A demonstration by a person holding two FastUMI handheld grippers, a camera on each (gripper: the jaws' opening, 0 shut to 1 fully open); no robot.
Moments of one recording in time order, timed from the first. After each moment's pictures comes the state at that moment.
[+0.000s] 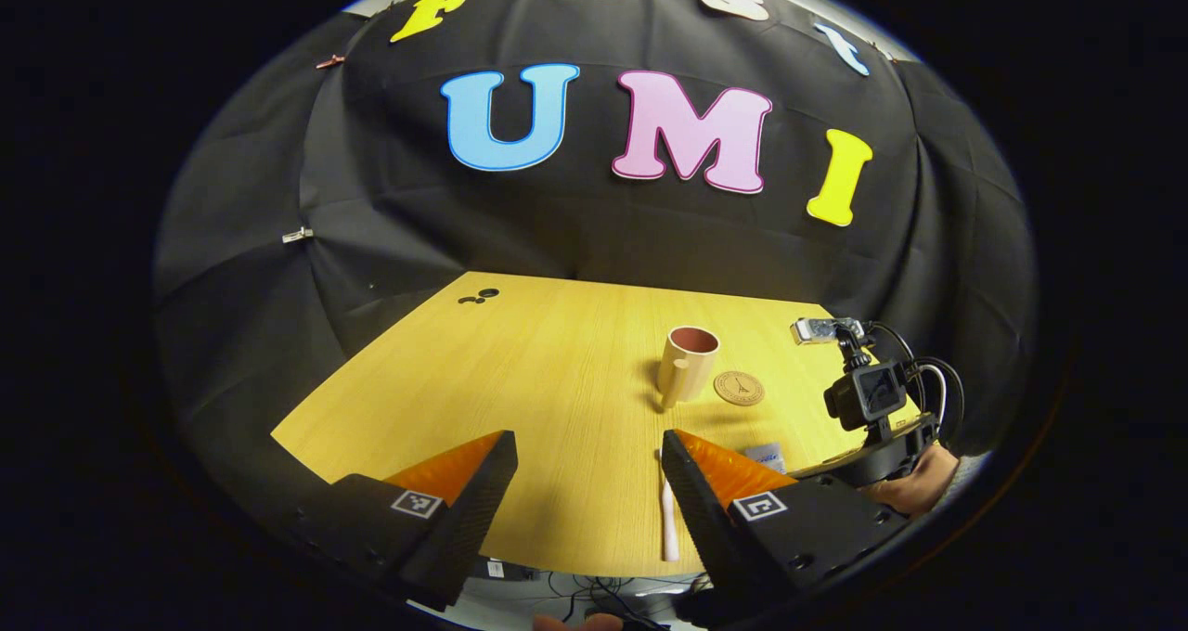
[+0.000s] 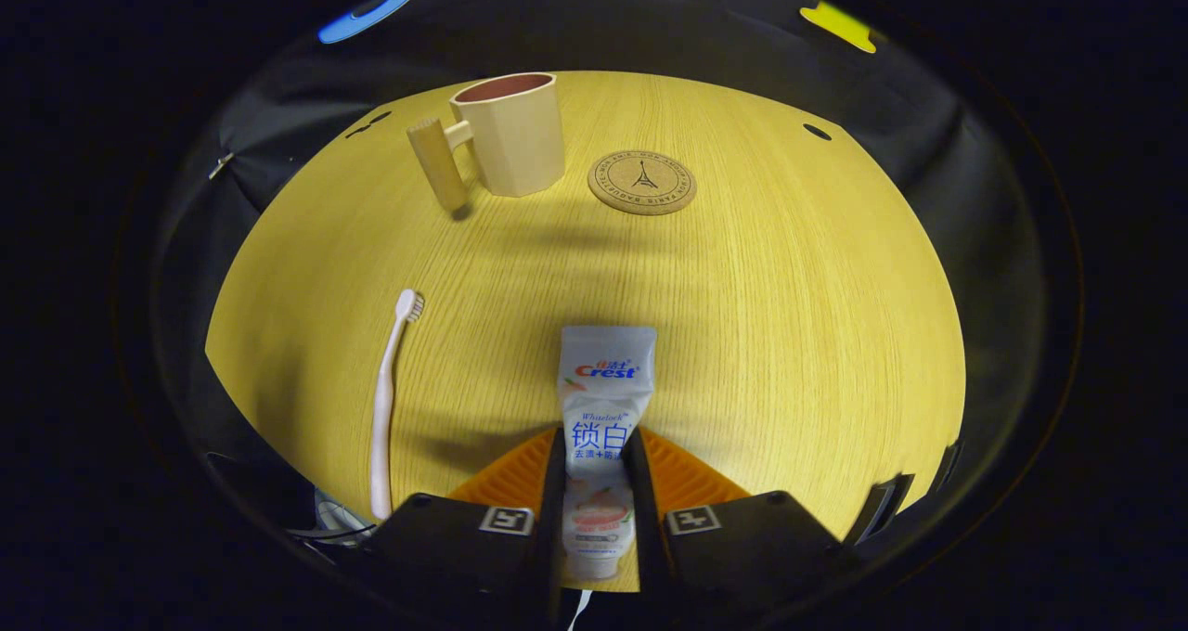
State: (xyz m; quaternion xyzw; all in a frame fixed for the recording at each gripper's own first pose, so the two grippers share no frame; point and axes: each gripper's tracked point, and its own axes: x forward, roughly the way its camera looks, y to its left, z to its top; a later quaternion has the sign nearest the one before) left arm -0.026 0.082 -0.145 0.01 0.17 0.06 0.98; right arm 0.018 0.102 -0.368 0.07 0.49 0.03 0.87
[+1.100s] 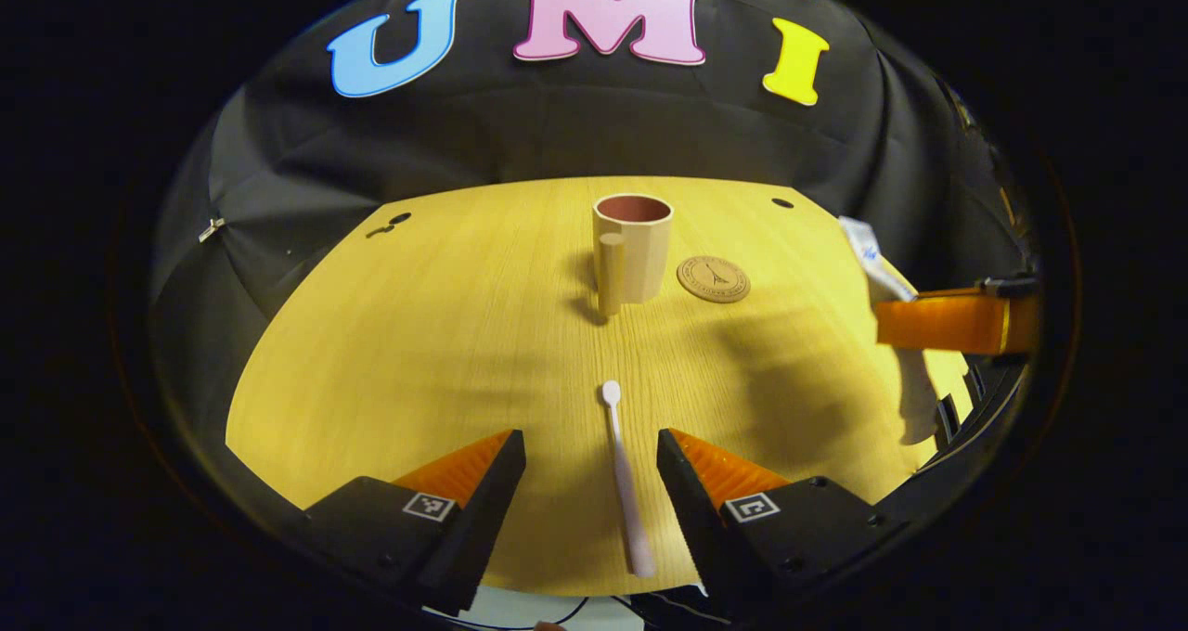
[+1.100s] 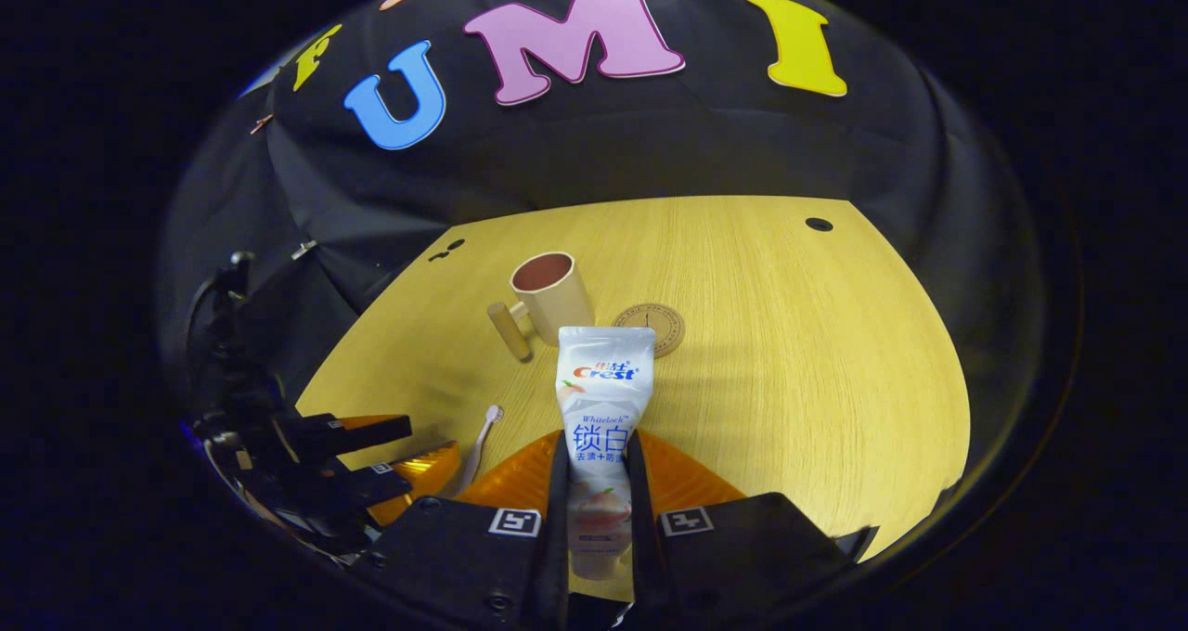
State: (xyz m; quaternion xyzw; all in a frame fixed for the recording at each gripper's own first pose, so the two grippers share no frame) left arm 0.047 0.026 -0.284 0.07 0.33 0.00 0.94; right arm 0.032 0.051 -0.241 0.16 0.29 0.12 0.93
